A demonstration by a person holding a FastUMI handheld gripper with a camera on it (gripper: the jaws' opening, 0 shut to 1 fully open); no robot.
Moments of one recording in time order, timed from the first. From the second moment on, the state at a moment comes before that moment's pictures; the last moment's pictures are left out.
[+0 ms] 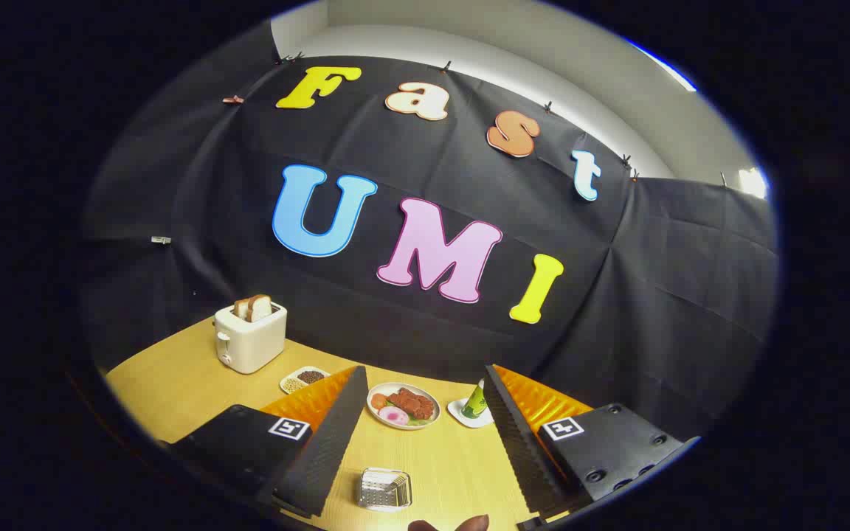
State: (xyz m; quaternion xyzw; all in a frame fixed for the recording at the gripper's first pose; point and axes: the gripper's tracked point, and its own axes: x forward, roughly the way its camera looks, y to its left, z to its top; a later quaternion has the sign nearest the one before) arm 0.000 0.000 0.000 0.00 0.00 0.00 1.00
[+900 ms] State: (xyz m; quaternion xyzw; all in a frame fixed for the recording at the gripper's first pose) arm 0.002 0.021 -0.026 0.04 0.05 0.03 1.00
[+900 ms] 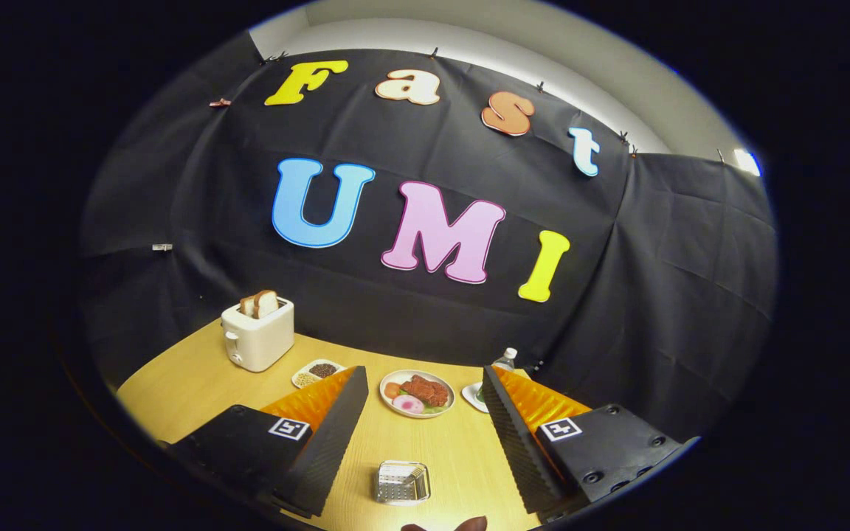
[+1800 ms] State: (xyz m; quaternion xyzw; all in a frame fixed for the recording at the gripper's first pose) arm -0.055 0.237 -0.282 0.12 0.50 0.20 0.84
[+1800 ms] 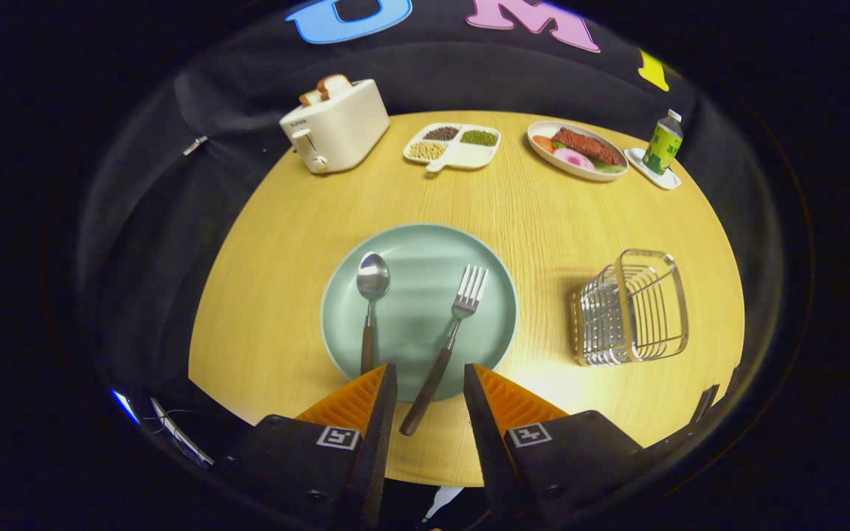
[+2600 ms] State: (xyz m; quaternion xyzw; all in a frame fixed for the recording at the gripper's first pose) arm -0.038 0.248 -0.340 0.06 0.55 0.15 0.82
